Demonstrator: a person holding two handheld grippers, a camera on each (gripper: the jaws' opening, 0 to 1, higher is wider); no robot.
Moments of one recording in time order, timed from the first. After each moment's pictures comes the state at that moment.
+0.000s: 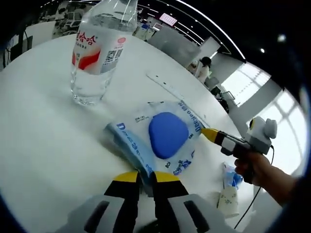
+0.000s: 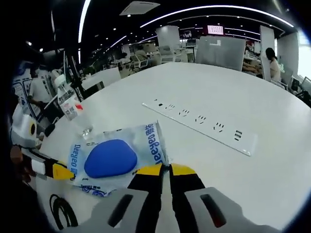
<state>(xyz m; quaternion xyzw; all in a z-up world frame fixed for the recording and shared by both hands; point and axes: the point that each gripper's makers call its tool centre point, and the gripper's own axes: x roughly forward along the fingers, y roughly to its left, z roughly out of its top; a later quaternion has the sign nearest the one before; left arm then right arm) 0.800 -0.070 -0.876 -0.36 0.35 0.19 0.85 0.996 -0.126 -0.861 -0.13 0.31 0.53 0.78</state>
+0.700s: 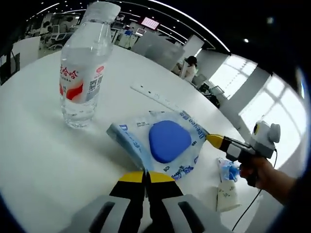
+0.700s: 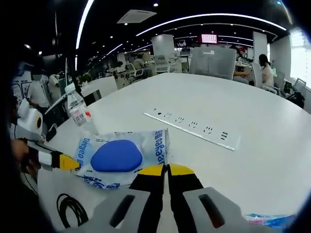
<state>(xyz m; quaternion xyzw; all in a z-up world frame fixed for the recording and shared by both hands) 0.807 -0.065 -0.846 -0.29 0.33 0.14 0.89 0.979 -0.167 -0.825 -0.10 0.28 0.49 0.82</state>
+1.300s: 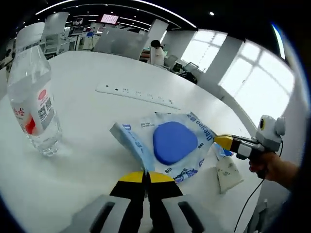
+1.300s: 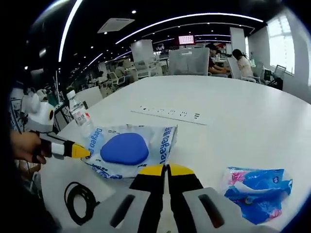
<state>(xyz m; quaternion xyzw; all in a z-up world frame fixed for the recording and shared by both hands) 0.834 -0.085 -0.847 -0.19 0.36 0.02 0.91 0.949 -0.247 -0.824 -0.06 0.29 0.42 0.85</state>
